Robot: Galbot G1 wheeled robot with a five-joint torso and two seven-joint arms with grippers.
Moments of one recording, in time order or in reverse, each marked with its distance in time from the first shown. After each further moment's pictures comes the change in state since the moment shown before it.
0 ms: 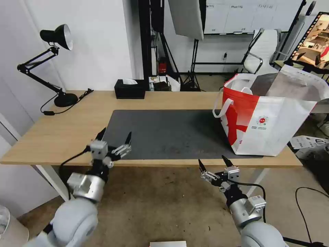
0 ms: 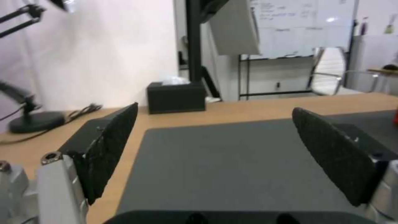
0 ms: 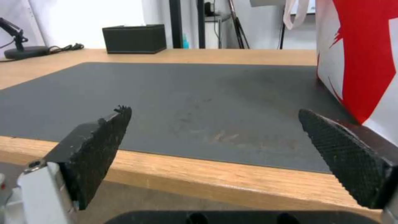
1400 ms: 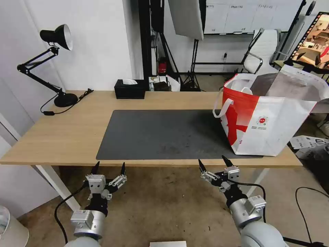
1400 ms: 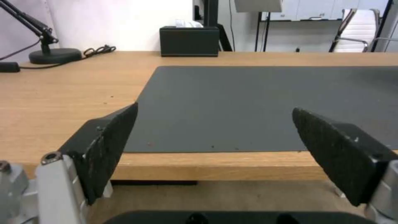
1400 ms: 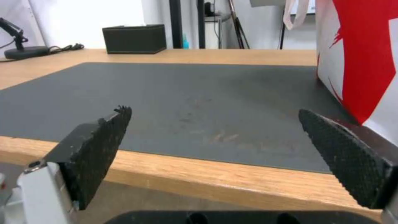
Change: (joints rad) left arm 0.276 -0.223 -0.044 0.004 0.176 -0.009 0.006; right arm 0.000 0.000 0.000 0.000 0.000 0.000 0.000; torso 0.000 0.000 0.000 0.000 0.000
